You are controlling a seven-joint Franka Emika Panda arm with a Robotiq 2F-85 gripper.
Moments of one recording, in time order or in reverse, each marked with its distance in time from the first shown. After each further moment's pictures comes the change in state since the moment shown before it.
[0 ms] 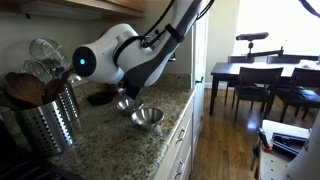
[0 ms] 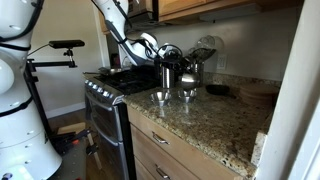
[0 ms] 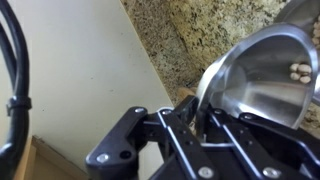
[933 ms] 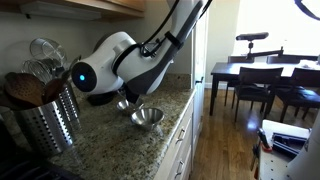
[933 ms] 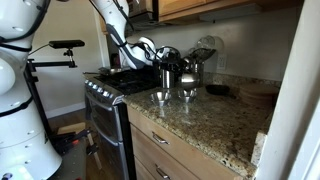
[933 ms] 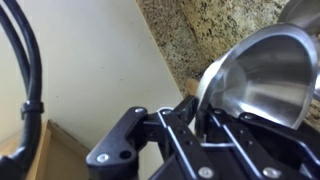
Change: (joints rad) arm 0.015 0.035 0.023 -0.003 -0.085 -0.083 0.065
